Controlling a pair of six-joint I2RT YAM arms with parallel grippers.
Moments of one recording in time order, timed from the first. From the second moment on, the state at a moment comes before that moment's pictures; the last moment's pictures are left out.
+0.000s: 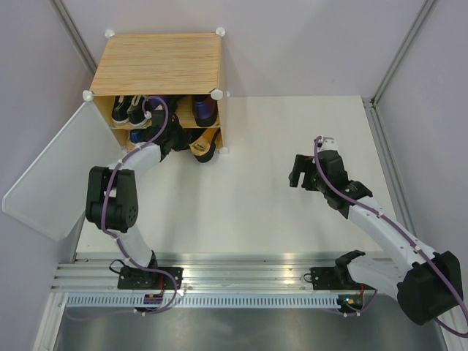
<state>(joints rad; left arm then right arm) -0.14 1.77 1.20 -0.08 0.08 -0.78 0.40 1.07 0.74 -0.33 0.14 0.43</state>
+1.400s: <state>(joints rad) -0.19 1.80 1.11 0.17 0.06 -0.79 0.40 1.09 0.74 -0.33 0.15 0.43</state>
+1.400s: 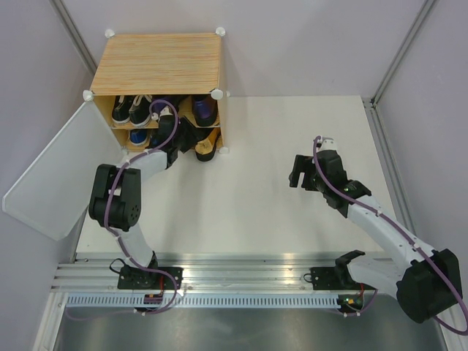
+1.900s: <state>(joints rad) -0.19 1.64 1.05 0.18 0.08 -0.76 0.40 1.07 0.74 -0.33 0.15 0.43</state>
